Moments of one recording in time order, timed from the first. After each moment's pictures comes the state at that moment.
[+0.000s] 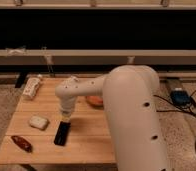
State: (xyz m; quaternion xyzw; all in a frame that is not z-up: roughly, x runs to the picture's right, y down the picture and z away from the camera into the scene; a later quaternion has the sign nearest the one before) arm -0.182 0.184 0.841 -0.40 -0.08 0.06 0.91
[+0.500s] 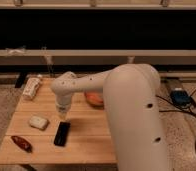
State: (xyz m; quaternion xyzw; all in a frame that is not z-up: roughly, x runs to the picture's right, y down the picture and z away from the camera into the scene) arm -0.197 0.145 0.823 -0.38 -0.11 0.04 0.92
